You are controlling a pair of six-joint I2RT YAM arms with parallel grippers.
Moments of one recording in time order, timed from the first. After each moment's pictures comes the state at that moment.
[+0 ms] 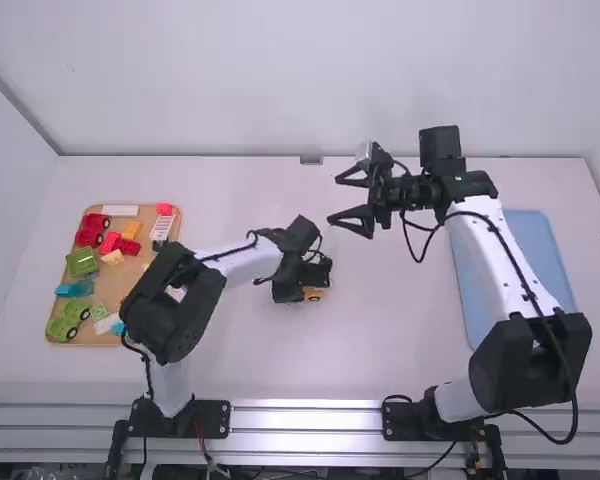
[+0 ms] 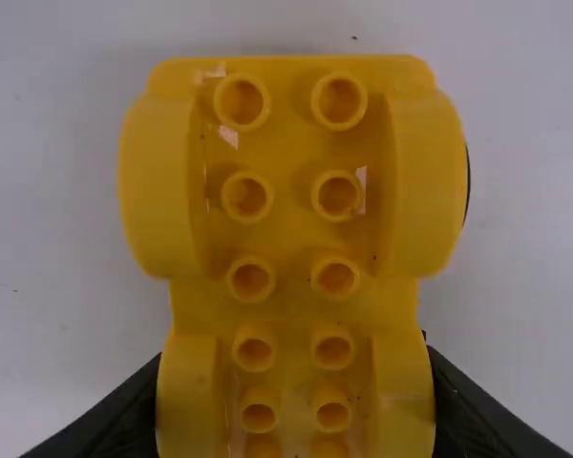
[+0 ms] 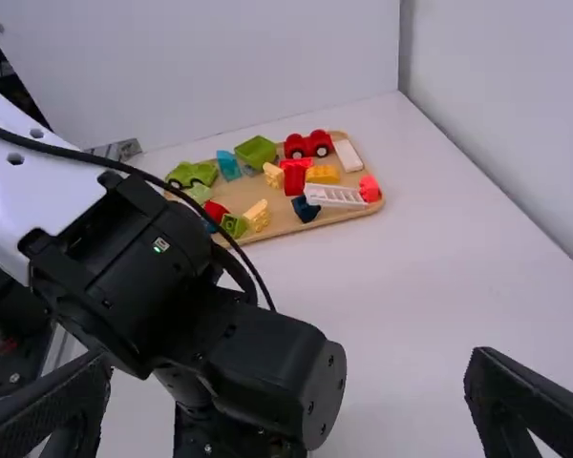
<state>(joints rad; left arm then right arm) -0.57 1.91 1.14 -0.61 0.05 0.92 0.14 1.60 1.42 -0.76 -1.19 -0.77</state>
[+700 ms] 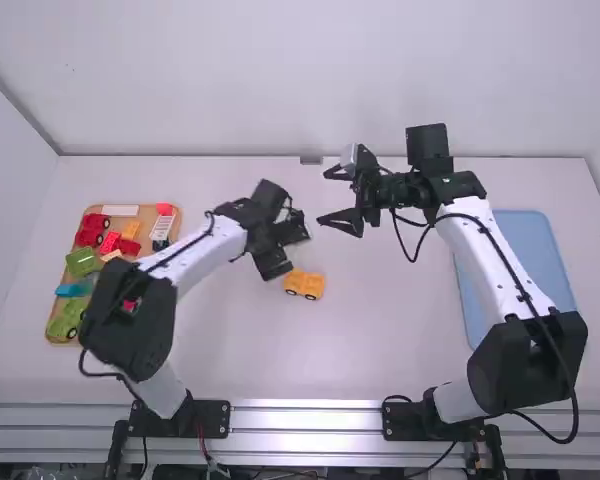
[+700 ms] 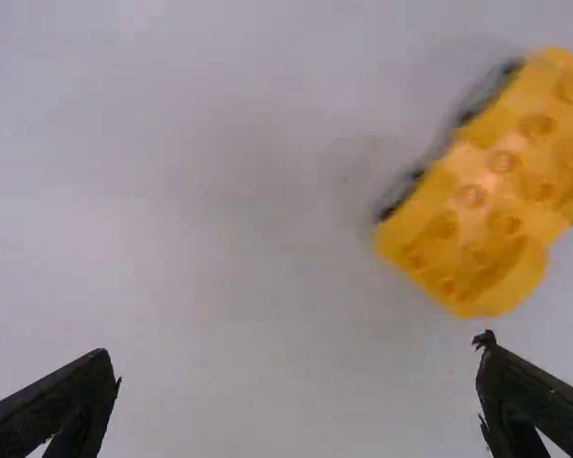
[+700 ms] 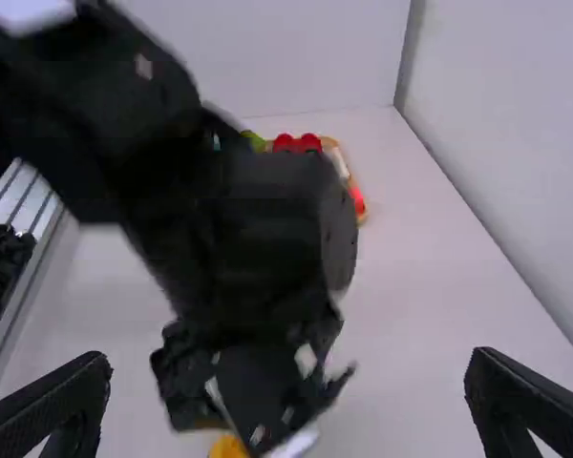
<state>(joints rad) -0.37 1.70 1.22 -0.69 0.03 0.67 0.23 1.60 1.42 -0.64 -1.12 -0.81</state>
